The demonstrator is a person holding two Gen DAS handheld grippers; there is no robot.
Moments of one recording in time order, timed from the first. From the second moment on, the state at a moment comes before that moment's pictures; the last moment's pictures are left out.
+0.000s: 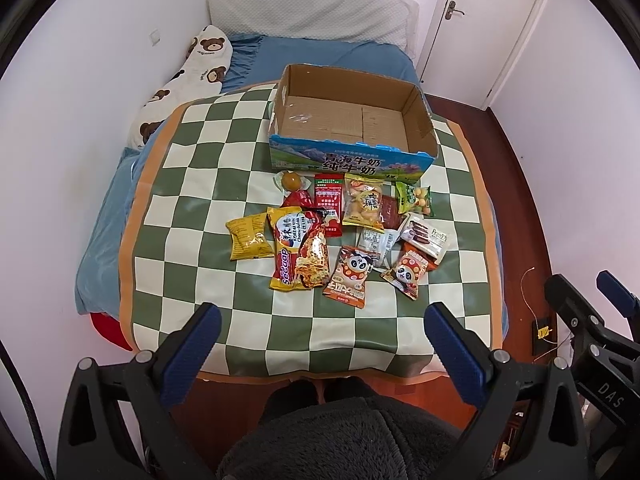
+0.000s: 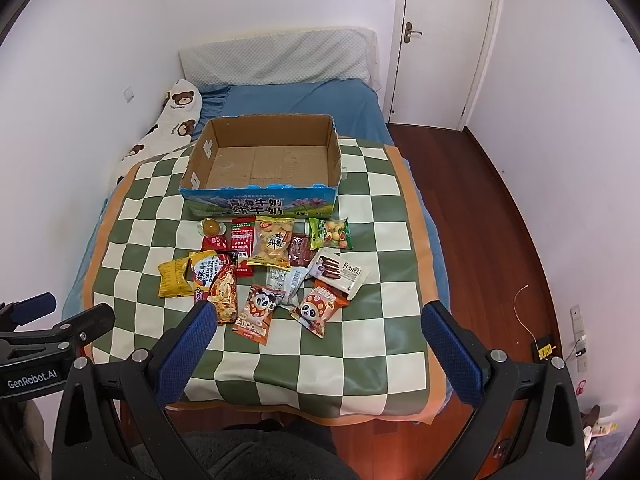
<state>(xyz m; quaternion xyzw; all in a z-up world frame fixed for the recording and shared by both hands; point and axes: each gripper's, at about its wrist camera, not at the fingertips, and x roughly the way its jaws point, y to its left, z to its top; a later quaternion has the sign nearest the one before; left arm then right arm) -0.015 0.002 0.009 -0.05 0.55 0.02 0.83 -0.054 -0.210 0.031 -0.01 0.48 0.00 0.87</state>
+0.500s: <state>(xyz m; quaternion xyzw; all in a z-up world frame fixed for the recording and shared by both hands) -0.019 0.002 0.010 -0.04 0.55 0.02 0.83 -0.055 -0.210 0.037 -0.01 0.48 0.00 0.88</state>
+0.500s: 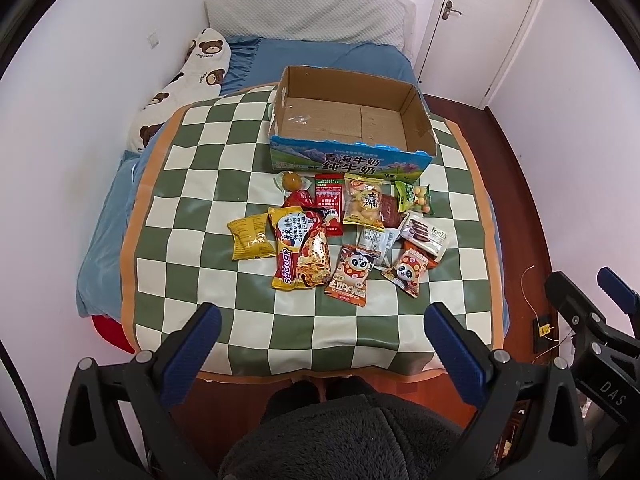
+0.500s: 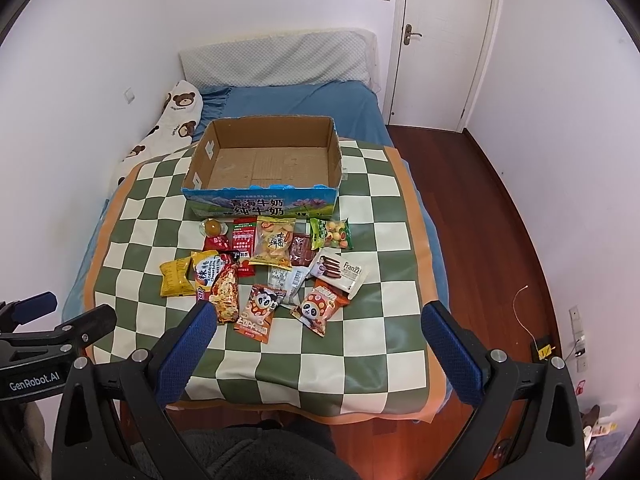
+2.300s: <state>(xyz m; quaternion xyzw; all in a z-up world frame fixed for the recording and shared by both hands) -0.008 0.033 -0.015 -0.04 0.54 0.05 0.84 -0.031 -0.207 -0.010 0.03 0.52 0.01 0.85</state>
